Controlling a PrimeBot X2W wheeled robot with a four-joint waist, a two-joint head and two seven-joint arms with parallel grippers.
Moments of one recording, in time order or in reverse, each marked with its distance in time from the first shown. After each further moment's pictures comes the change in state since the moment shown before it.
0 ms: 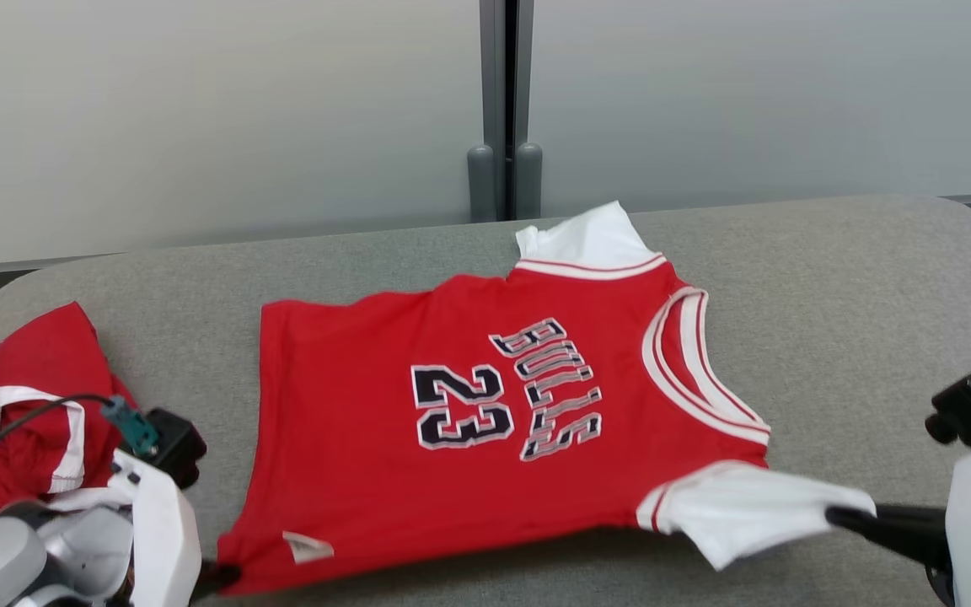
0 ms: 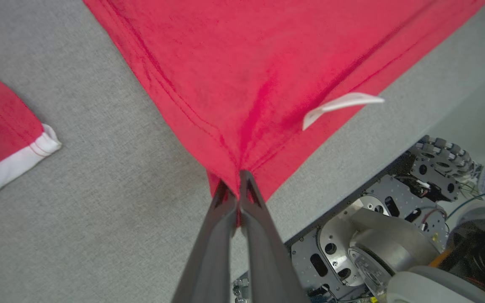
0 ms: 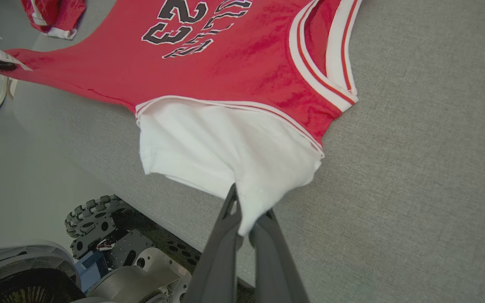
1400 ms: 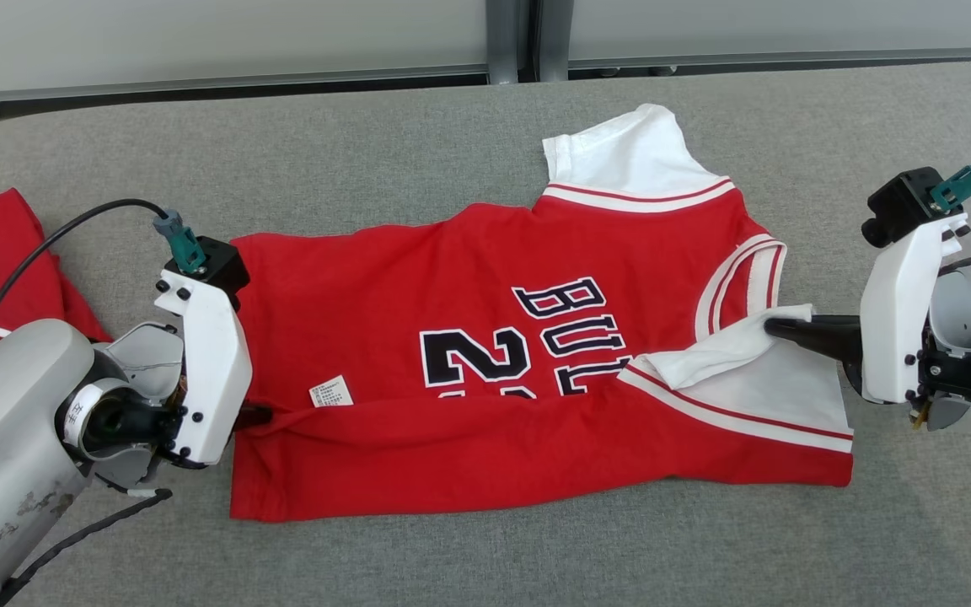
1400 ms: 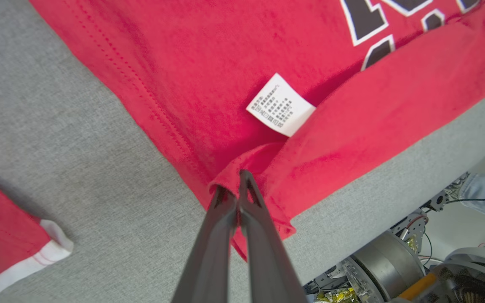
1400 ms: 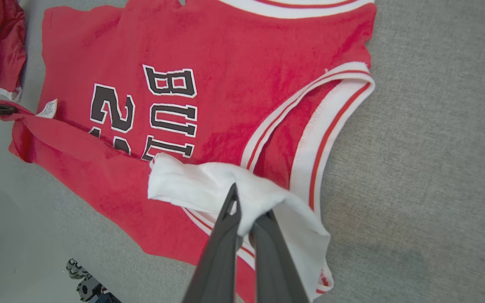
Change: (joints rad) left arm -0.322 -0.242 0.009 0.304 -0.006 -0.041 0.253; right arm -0.231 0.312 -0.177 0.331 -0.025 0.000 0.280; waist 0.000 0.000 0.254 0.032
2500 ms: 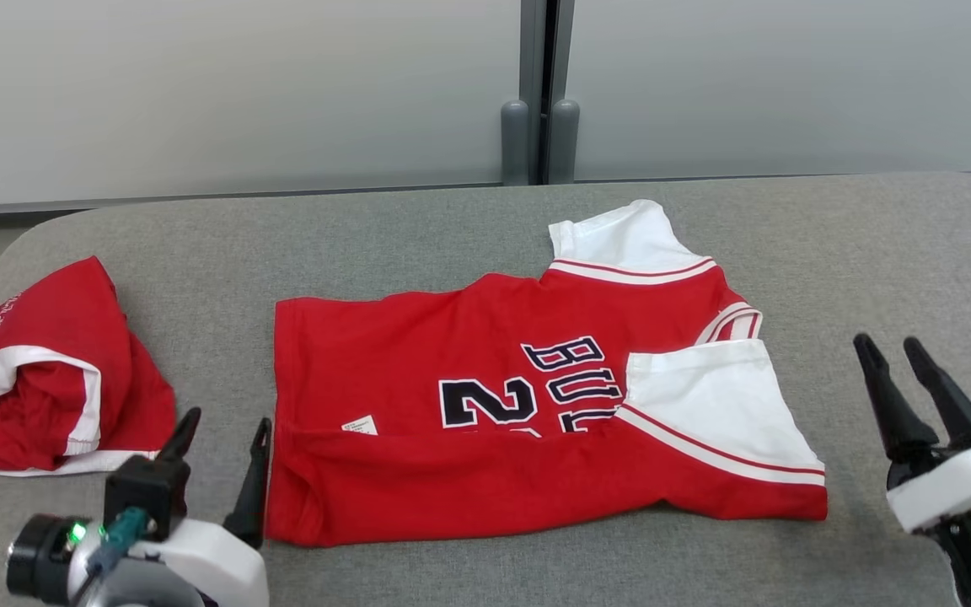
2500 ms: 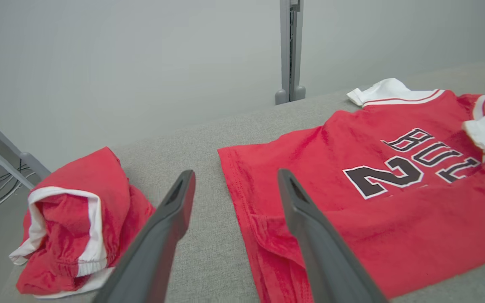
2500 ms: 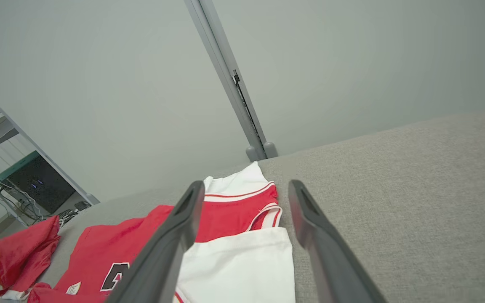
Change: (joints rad) left arm 0.551 0.047 0.129 -0.308 0.413 0.576 -1.116; right arm 0.649 0.195 -0.603 -0.005 -0.345 0.000 -0.823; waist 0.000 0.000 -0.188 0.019
